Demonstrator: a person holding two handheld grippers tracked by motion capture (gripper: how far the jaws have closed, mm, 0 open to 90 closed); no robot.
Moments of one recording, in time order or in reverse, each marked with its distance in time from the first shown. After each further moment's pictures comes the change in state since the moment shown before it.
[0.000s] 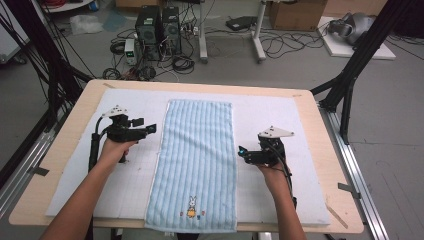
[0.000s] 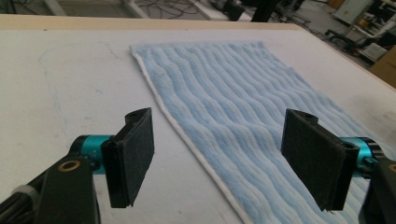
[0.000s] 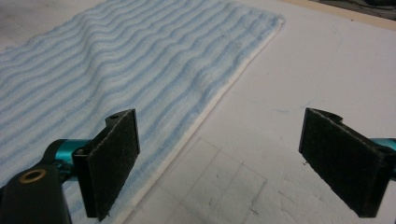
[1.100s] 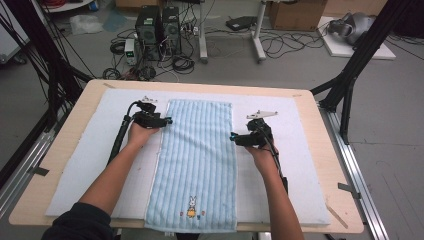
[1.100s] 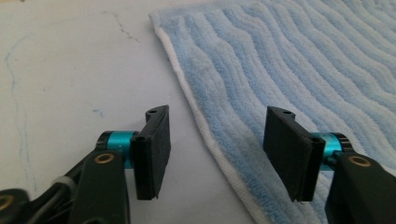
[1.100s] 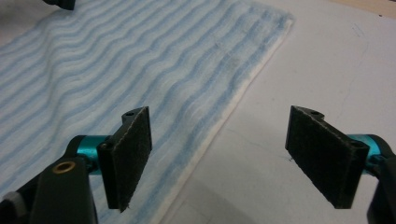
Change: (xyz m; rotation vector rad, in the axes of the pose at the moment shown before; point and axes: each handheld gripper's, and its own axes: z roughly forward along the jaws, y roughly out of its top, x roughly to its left) left arm 0.007 0.009 0.096 0.203 0.171 0.090; right arm -0.014 0.038 0.055 0.114 0.006 0.026
